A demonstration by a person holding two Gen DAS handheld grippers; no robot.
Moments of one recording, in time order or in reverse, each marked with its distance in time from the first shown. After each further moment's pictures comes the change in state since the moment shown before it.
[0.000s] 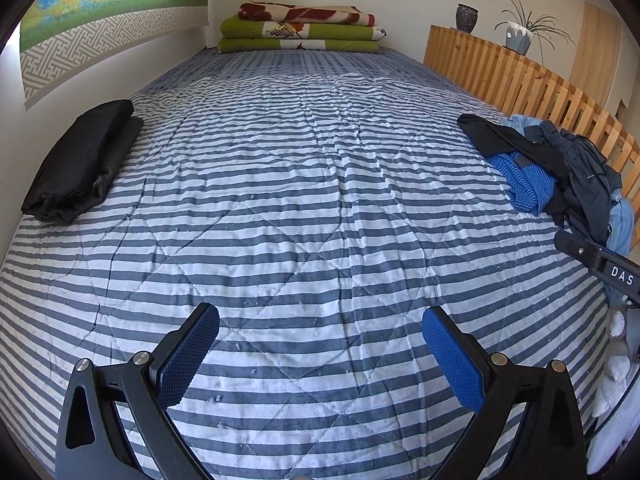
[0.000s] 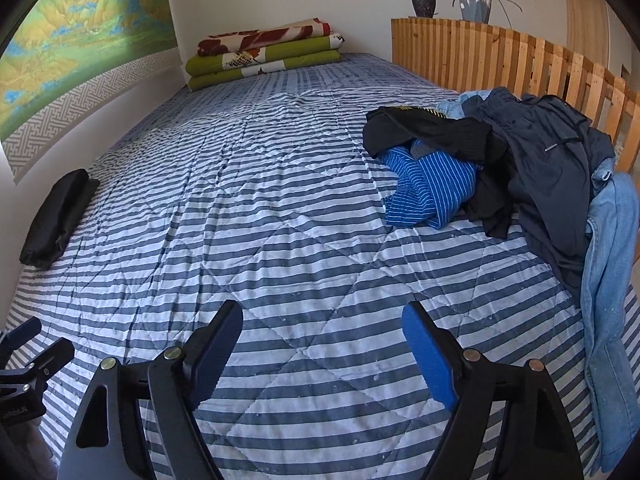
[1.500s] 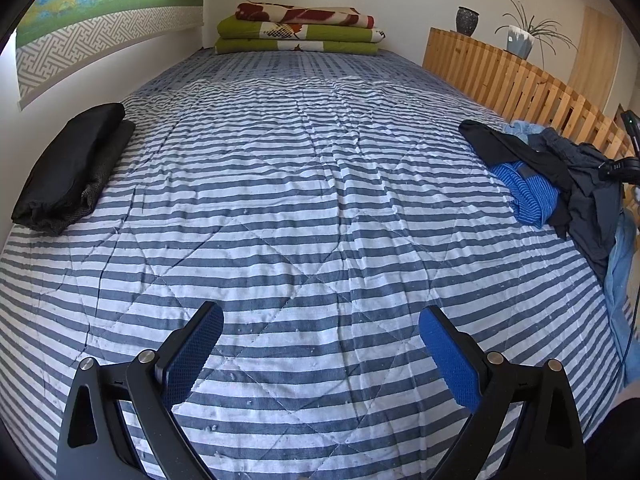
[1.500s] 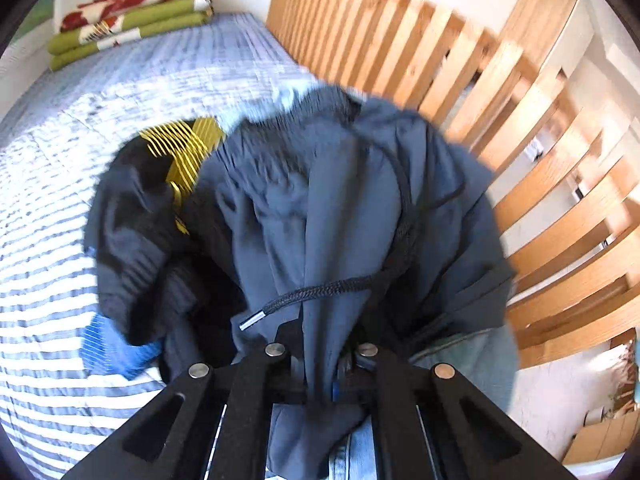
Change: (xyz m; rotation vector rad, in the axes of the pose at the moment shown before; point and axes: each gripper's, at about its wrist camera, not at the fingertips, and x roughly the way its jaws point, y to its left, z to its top) left arm 0.013 0.003 0.018 -0.020 -0.010 -0.014; right arm 0.047 -0.221 0.167 0.007 0.155 -0.430
